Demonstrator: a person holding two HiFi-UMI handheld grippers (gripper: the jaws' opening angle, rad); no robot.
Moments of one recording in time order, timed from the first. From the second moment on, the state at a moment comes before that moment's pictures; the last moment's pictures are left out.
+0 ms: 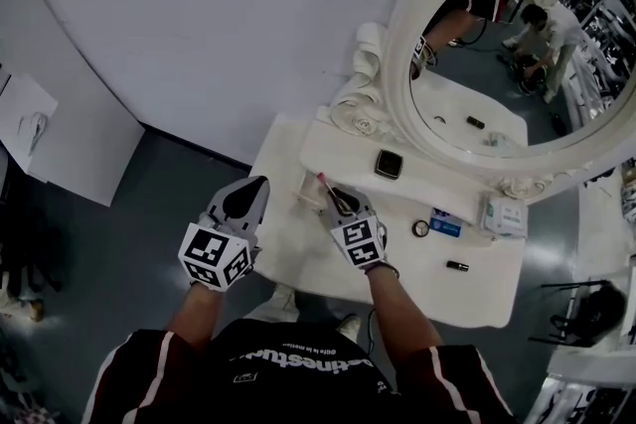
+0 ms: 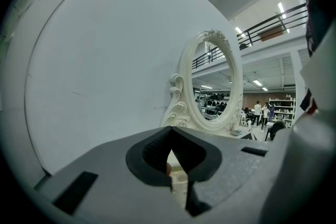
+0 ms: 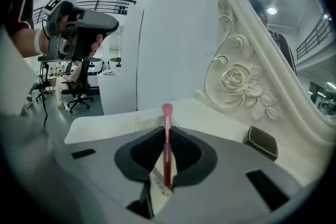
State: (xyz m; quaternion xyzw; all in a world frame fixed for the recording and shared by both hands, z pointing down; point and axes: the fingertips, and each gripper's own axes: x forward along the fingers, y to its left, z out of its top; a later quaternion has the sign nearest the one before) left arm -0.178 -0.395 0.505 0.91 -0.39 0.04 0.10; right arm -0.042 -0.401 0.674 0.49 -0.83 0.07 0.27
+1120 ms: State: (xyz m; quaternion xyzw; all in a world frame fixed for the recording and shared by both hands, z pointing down) left arm -0.187 -0.402 0.507 0.91 -0.39 0.04 0.11; right arm -0.047 -0.414 0.677 0.47 -0.82 0.06 0.31
